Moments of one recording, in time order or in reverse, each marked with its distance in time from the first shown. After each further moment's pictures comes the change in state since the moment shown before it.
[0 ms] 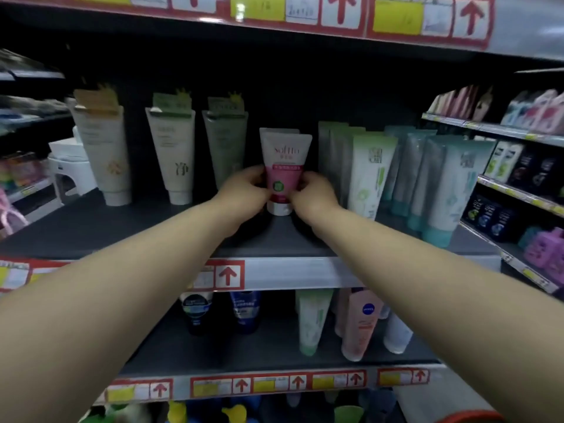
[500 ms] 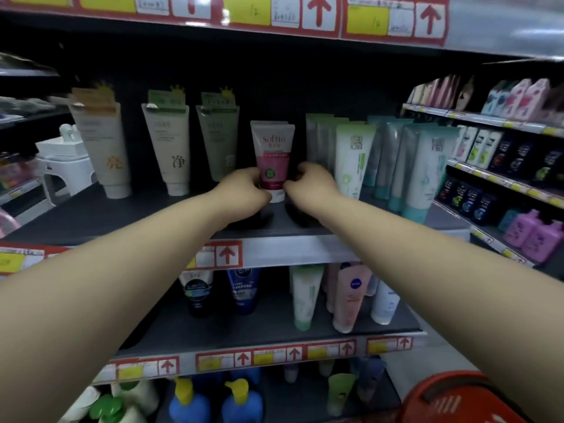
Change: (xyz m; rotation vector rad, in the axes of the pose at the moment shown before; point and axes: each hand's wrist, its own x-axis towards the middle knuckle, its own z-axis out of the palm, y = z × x) left_hand -0.027 0.012 -0.006 0.389 -0.106 0.031; right_hand -0.041 -0.022 -0.031 -0.239 -0.070 -0.028
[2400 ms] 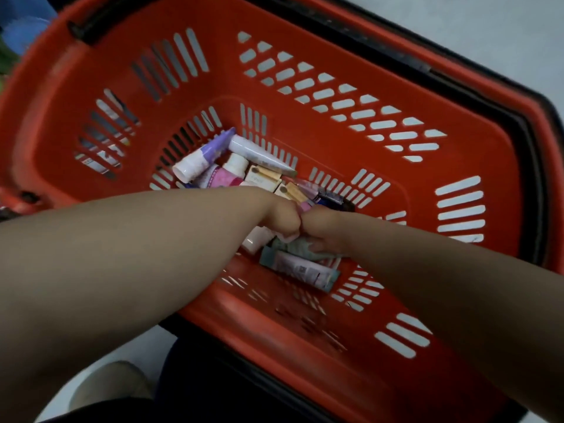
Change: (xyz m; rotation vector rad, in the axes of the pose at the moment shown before) left_hand -0.299 -0.004 0.643 0.683 -1.580 0.050; right_hand -0.473 0.548 -0.069 0.366 -0.484 1.383
